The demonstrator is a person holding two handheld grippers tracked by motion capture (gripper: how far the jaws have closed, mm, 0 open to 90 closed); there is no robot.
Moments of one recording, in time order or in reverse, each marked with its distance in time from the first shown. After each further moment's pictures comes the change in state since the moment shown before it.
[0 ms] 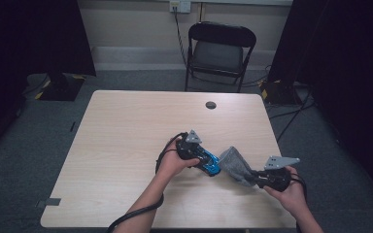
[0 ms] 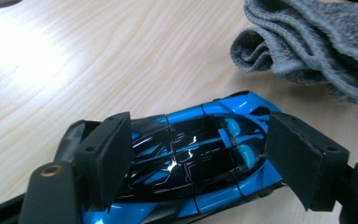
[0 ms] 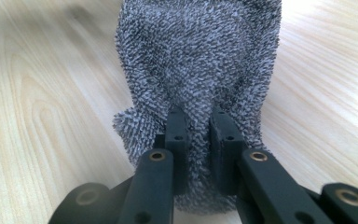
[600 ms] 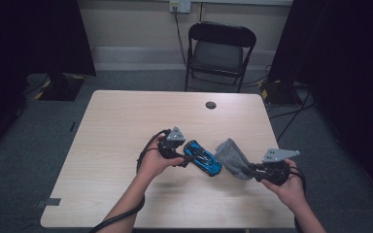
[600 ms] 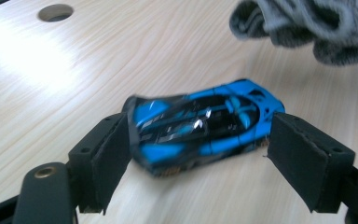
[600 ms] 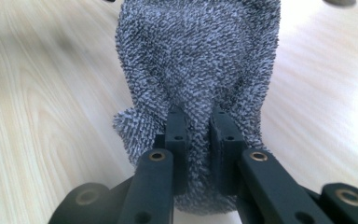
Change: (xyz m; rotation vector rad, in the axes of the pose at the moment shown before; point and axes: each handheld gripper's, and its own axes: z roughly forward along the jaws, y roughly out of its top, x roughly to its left) left arm 0.009 -0.013 -0.067 -0.021 0.041 0.010; right arm 0.012 0.040 -0.007 -0.028 -0.010 -0.029
